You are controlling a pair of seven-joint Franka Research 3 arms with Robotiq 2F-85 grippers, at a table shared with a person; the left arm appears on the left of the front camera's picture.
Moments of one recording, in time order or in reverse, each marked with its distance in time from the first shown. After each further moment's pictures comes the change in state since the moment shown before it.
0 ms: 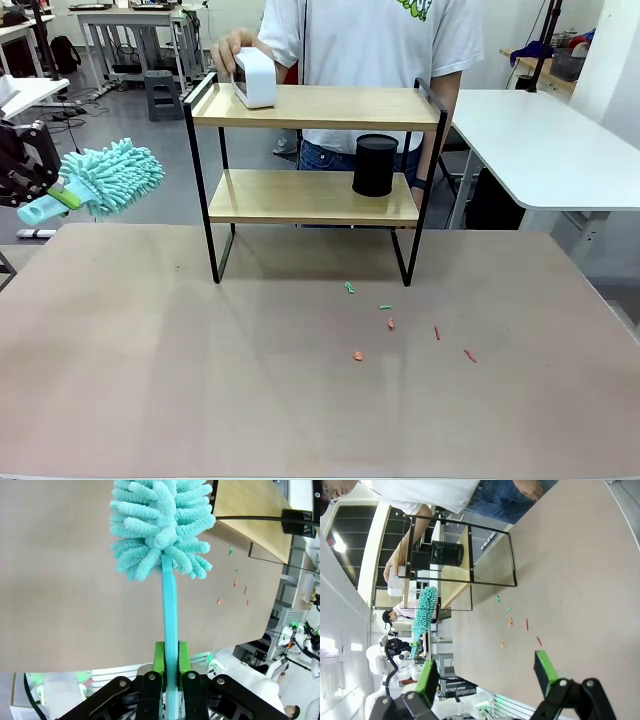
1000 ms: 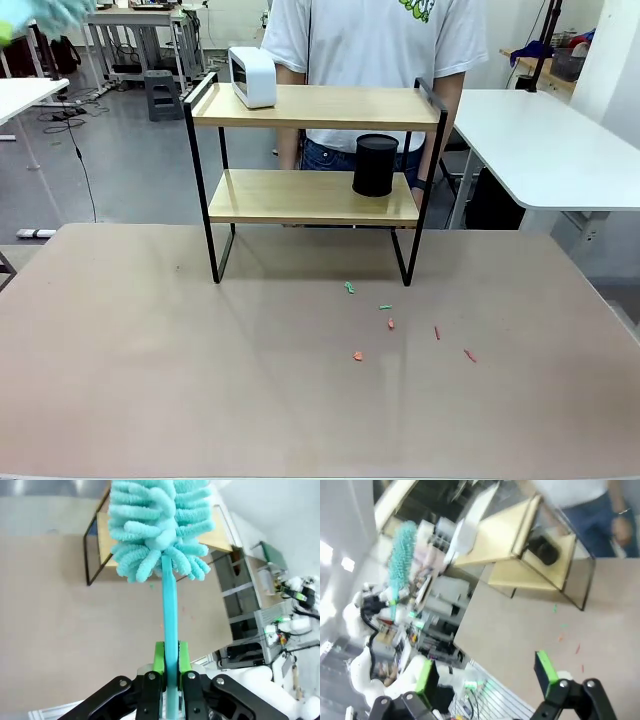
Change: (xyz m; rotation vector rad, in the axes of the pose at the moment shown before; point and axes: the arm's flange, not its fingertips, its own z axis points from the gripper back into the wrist) left arm -0.134 -0.095 0.155 -0.231 -0.391 -0.399; right arm 0.010 0.214 -0.036 0.128 0.191 0.484
